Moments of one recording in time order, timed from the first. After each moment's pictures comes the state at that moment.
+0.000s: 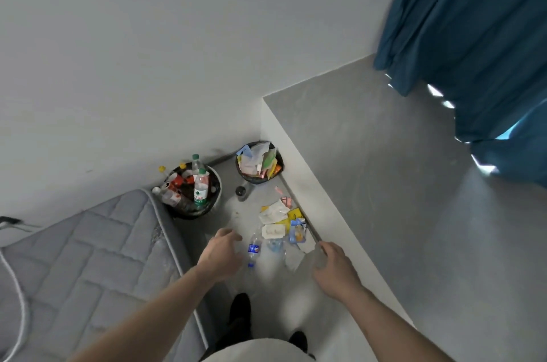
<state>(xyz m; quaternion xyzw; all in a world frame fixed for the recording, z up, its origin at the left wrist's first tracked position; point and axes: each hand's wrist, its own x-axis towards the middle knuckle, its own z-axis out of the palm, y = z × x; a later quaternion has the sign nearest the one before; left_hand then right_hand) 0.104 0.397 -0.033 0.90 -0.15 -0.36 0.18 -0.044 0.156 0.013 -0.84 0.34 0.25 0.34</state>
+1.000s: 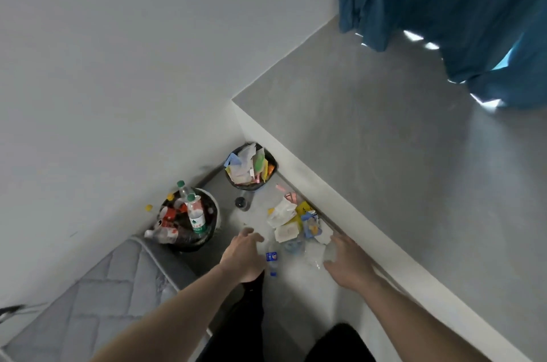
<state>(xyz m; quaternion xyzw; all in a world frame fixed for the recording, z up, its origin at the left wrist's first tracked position) 0.167 0.307 -0.066 0.87 -0.26 -0.41 0.04 -0.014 0.115 -0.074 -0.79 0.40 0.28 0.37</state>
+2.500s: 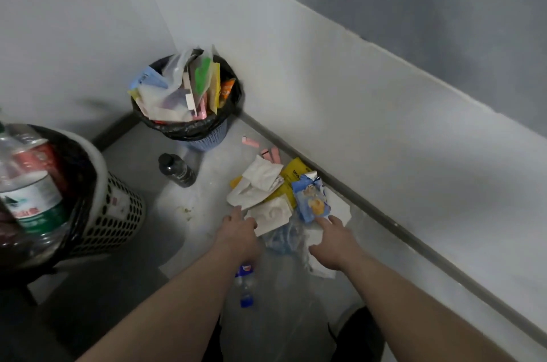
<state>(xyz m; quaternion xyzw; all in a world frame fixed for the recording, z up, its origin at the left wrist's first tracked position) 0.196 0.260 -0.650 0.85 -0.33 -0.41 -0.06 0.025 0.117 -0.651 -0.79 0.43 0.28 0.33</state>
